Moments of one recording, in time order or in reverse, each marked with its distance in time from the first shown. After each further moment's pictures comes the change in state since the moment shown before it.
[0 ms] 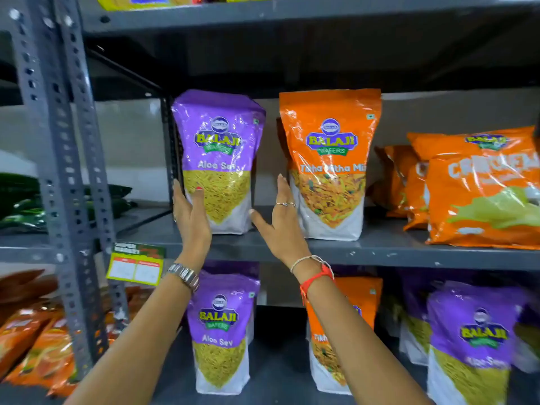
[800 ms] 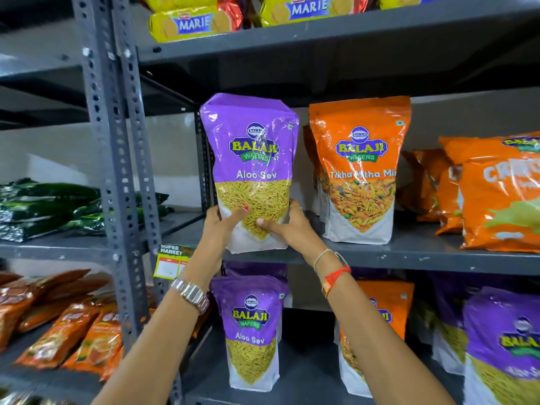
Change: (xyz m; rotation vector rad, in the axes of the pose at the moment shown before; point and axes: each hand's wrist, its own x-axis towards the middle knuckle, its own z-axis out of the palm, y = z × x) left_hand -0.016 0.034 -0.042 -0.034 -0.277 -0.317; right_hand 0.005 -0.033 0.012 0.410 -0.235 0.314
